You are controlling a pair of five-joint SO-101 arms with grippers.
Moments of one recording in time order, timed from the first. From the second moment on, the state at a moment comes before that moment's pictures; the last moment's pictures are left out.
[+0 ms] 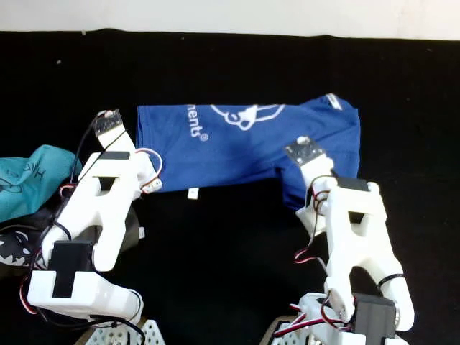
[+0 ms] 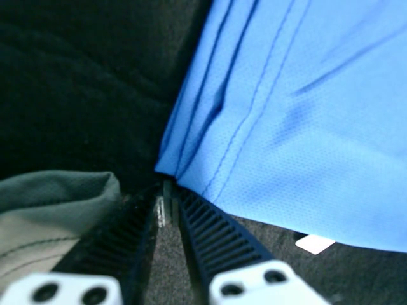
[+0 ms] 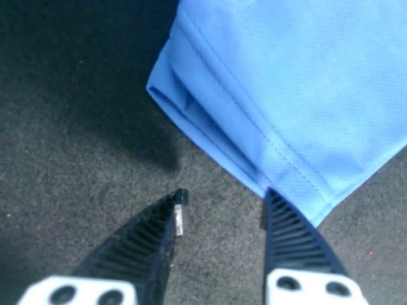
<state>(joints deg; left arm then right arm) -6.7 1.2 39.1 39.9 4.1 2.5 -18.4 49.6 55.1 38.8</state>
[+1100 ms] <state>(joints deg) -6.7 1.2 39.1 39.9 4.2 5.8 -0.7 40.5 50.8 48.2</state>
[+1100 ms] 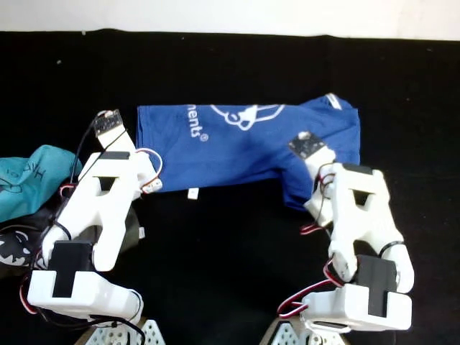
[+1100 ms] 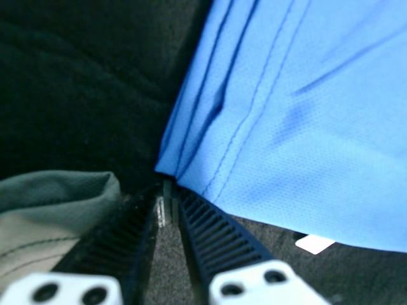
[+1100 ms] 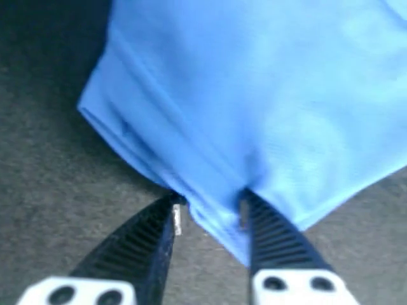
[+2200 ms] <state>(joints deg) -6.7 1.2 39.1 39.9 4.2 12.7 0.5 8.4 68.3 48.7</state>
